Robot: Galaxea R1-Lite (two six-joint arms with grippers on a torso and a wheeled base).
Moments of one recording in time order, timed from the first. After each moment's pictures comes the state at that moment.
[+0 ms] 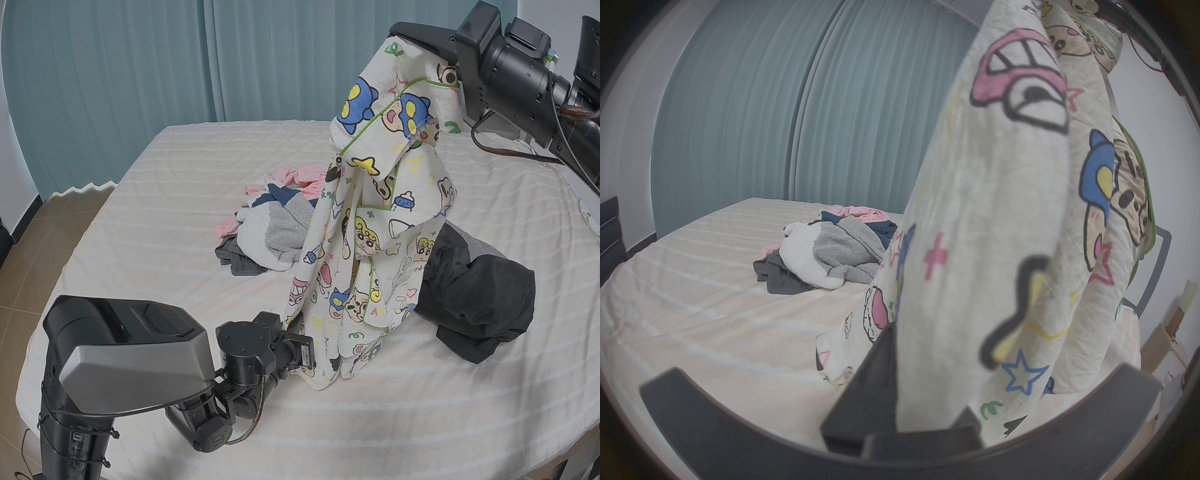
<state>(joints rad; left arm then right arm) -0.70 2.37 -0.71 -1.54 0.33 -0.15 0.75 1.55 -1.32 -0.54 -0.02 0.60</state>
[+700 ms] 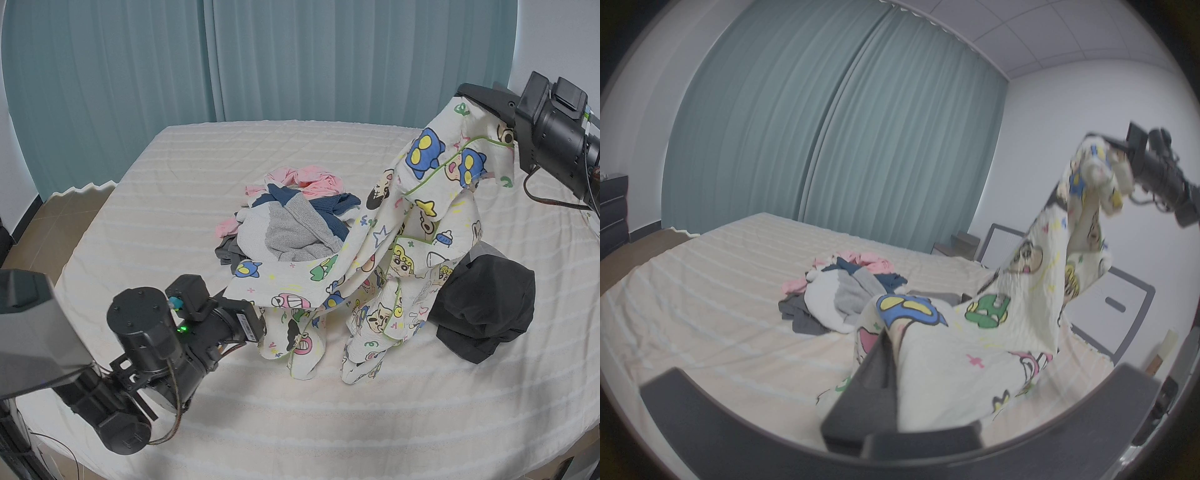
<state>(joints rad) -0.65 1.95 -0.44 -1.54 0.28 -0.23 0.57 1.40 -1.08 -0.54 0.02 0.61</state>
